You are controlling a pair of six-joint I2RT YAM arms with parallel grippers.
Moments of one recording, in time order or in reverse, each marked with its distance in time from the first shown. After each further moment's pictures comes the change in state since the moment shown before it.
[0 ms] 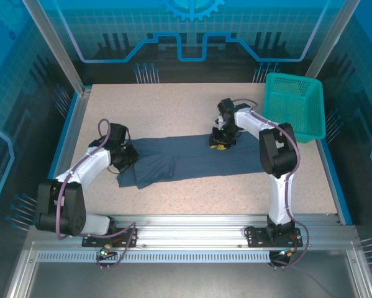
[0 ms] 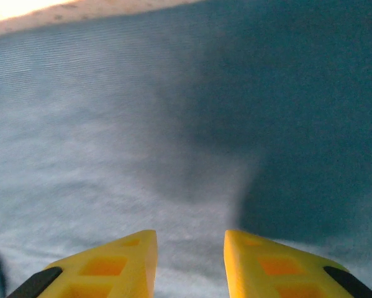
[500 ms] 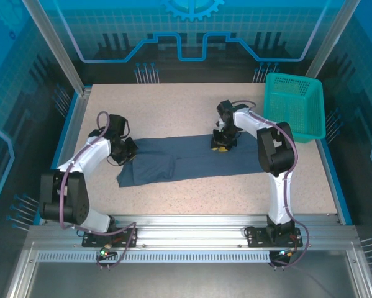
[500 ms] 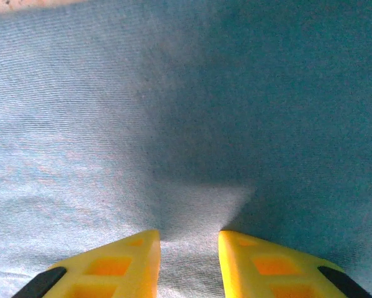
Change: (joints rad) left arm 0.027 0.109 0.162 -0.101 0.001 -0.012; right arm 0.001 0.023 0.014 -0.040 0.050 0.003
